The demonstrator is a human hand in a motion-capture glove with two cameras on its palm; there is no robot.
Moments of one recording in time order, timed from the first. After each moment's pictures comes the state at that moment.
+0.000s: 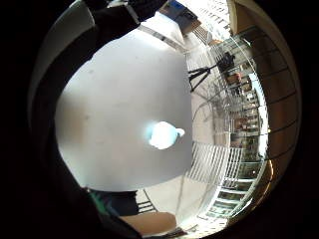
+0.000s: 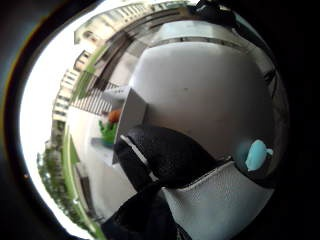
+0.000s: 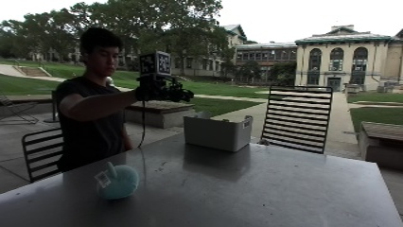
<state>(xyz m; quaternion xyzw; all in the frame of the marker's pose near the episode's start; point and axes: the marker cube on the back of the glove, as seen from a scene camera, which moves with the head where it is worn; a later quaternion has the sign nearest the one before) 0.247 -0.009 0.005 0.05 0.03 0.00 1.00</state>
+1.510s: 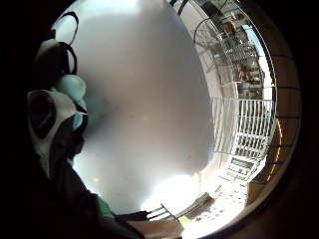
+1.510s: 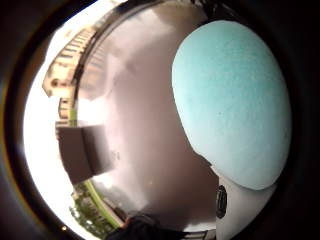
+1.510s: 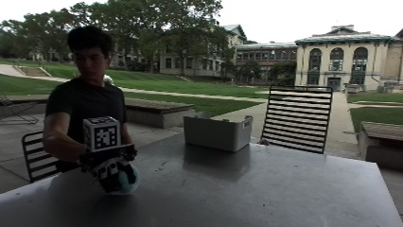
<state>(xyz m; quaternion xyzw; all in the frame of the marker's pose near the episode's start) 0.450 0.075 0.230 -0.05 -0.02 0.23 0.97</state>
